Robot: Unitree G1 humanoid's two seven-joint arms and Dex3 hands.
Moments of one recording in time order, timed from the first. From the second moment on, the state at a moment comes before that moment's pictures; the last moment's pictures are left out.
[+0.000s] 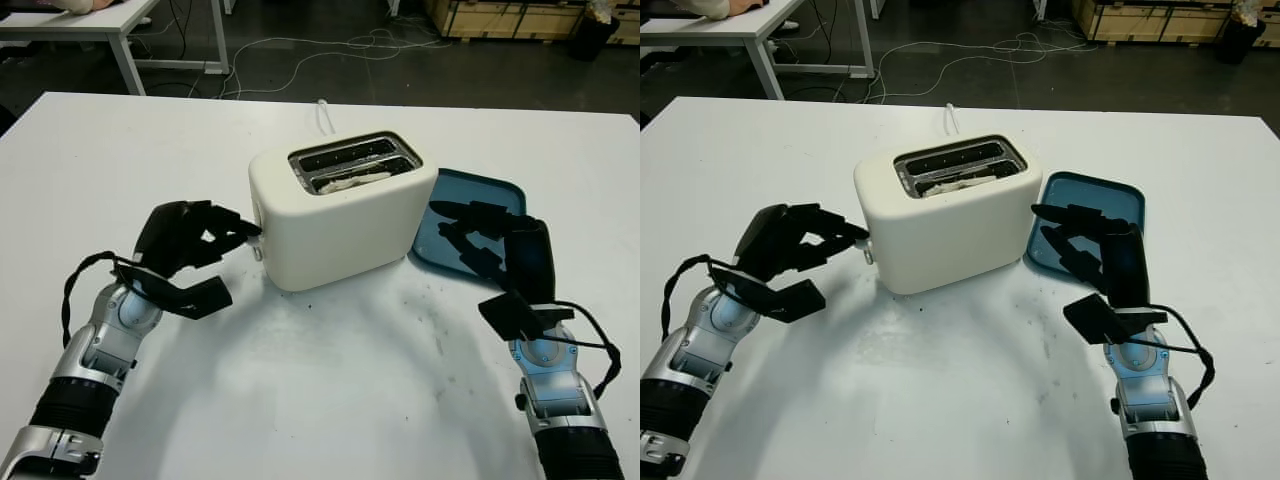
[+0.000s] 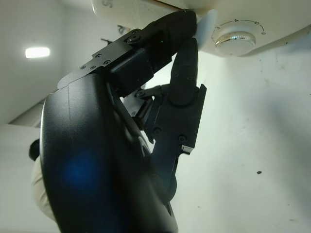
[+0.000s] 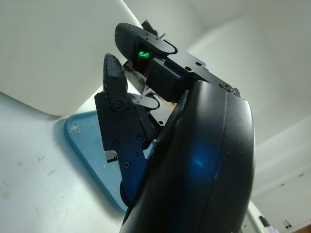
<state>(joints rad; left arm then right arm) -0.29 0.45 -0.11 0.30 0.45 -0.41 0.05 -0.13 -0.31 -0.10 0.18 -0.25 -0.45 -0.10</state>
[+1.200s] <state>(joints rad) -0.50 0.43 -0.32 0.18 0.72 0.16 -0.16 -0.11 -0.33 -0.11 0.15 -0.25 -0.45 -0.09</state>
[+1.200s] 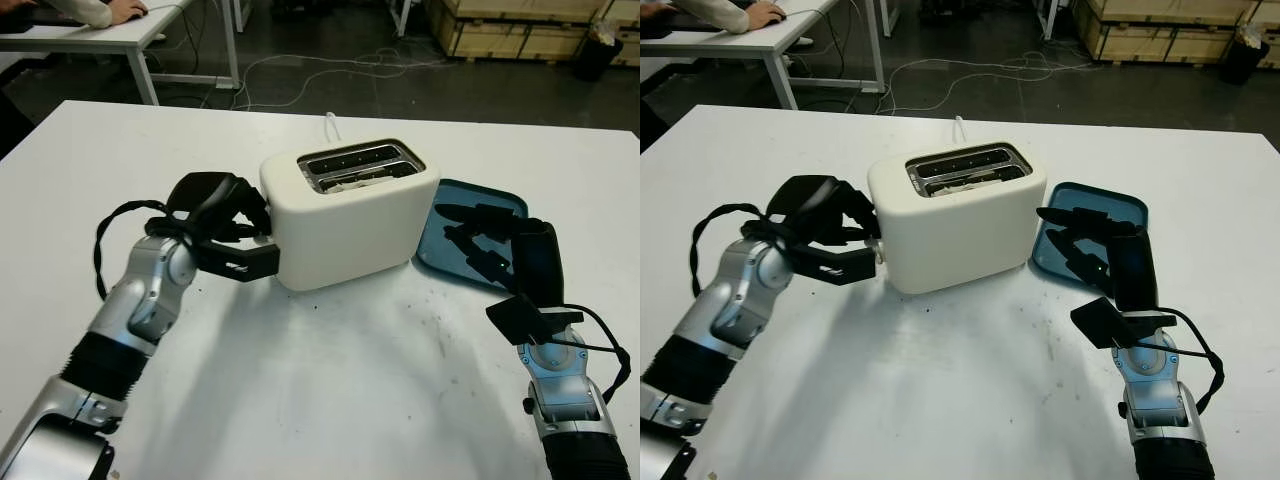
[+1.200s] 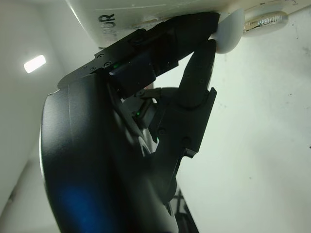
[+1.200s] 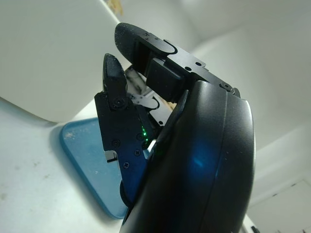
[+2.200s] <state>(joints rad) -0.29 0.43 -0.25 0.09 0.50 0.00 0.01 -0.10 -0.35 -0.12 0.15 -0.25 -0.45 -0.07</state>
